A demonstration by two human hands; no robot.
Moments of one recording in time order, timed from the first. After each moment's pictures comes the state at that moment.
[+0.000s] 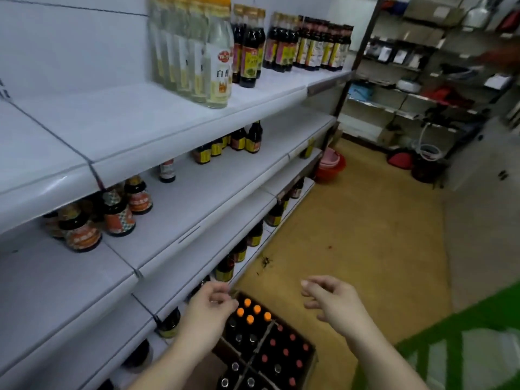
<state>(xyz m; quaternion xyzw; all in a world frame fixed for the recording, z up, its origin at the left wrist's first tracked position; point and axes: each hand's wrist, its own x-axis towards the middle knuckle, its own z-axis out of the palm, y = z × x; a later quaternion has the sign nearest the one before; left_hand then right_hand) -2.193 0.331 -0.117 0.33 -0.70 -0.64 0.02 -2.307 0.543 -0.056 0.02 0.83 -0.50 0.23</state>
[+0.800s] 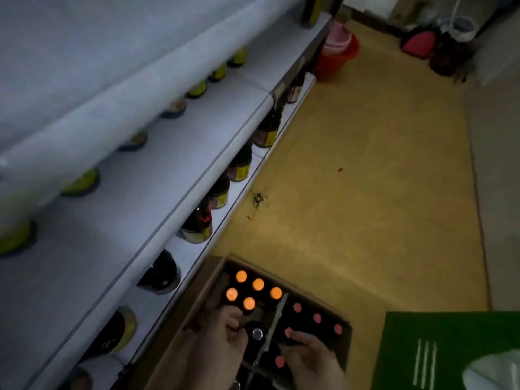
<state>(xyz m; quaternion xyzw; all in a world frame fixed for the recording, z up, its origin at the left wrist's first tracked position) -2.388 0.296 -0.599 0.32 -0.77 -0.53 -0.14 -2.418 0.466 -0.532 0.27 0.83 -0.41 0.28</state>
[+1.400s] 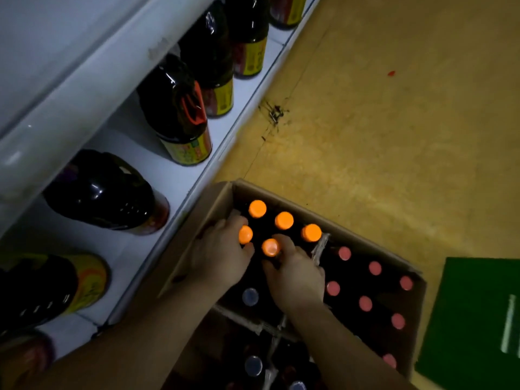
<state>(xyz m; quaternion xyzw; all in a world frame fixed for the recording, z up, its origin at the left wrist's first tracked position) -2.464 0.273 -0.804 0.20 -0.92 -0.29 -0.17 -2.474 0.421 -0.785 0.02 0.94 -0.16 0.31</state>
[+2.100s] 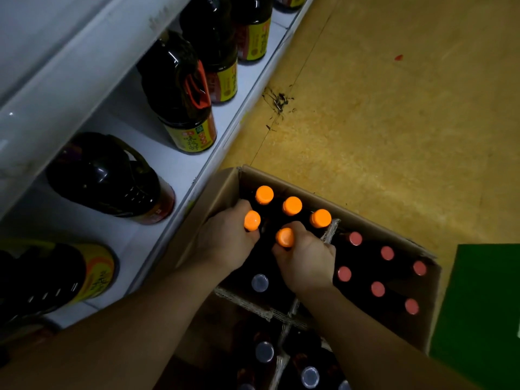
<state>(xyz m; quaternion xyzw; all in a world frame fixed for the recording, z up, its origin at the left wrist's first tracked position) -2.462 0.263 -0.817 0.14 -0.92 -0.35 -0.12 -2.474 0.427 -0.807 -0.01 0.96 -0.16 0.22</state>
